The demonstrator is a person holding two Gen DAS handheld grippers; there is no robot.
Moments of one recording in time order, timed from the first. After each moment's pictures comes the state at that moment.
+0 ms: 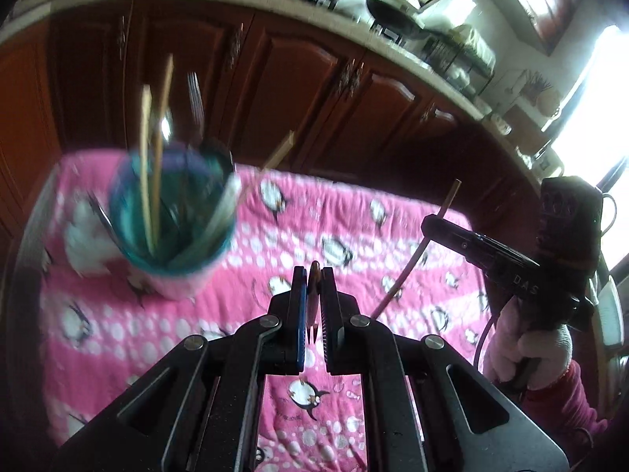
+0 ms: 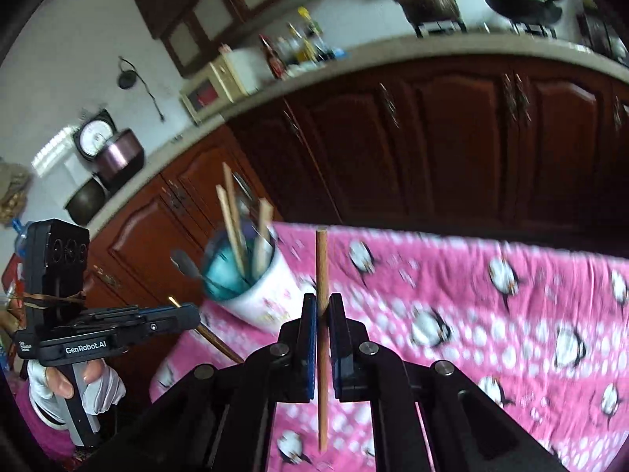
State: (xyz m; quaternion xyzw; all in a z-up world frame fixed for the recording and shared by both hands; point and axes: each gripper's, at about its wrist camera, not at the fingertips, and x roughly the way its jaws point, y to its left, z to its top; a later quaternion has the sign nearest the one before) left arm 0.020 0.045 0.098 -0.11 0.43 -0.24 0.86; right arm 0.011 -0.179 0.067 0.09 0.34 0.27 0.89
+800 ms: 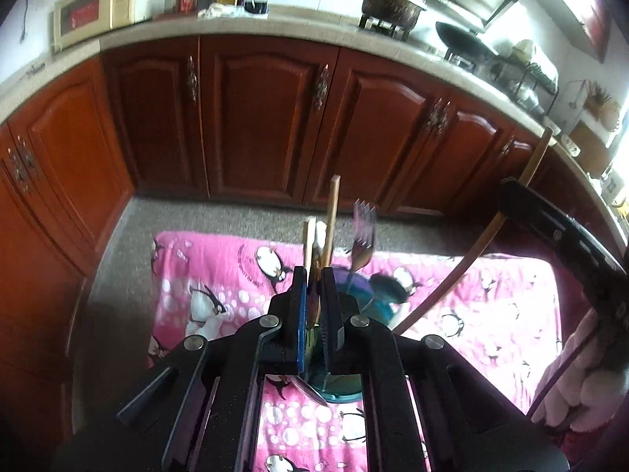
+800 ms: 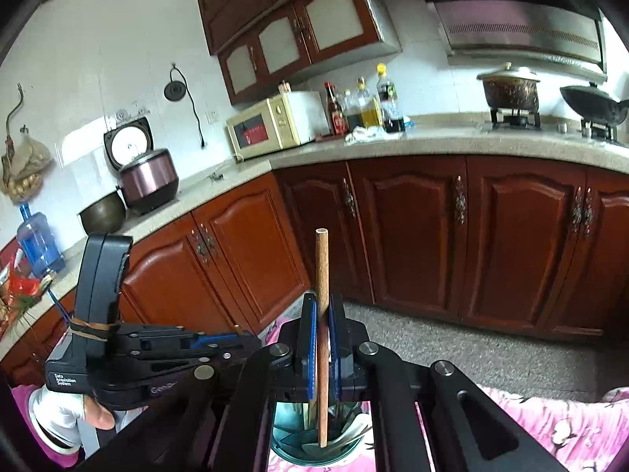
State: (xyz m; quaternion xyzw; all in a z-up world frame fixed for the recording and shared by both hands) left arm 0.125 0.129 0.103 -0.06 0.42 -0.11 0.90; right arm 0.088 -0.026 0.117 0.04 0.26 0.30 0.92
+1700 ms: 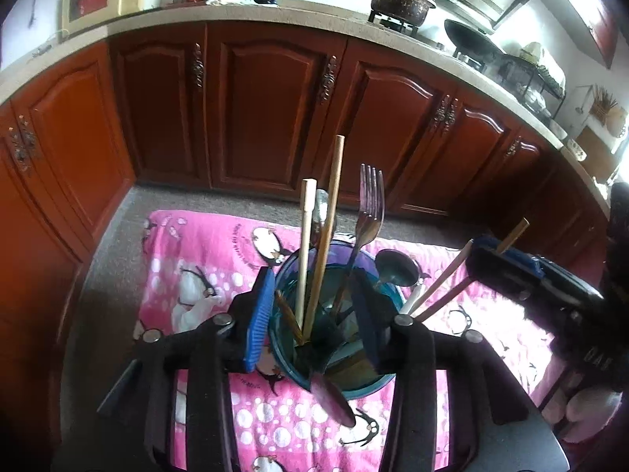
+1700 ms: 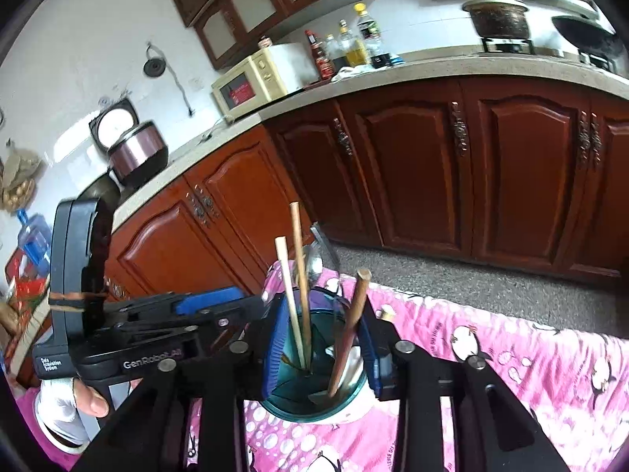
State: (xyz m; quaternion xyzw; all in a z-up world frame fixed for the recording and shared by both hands) left arm 0.110 0.121 0.084 -0.07 0.41 -0.09 0.90; right arm 0.098 -0.057 0.057 0.09 0.33 0.31 0.89
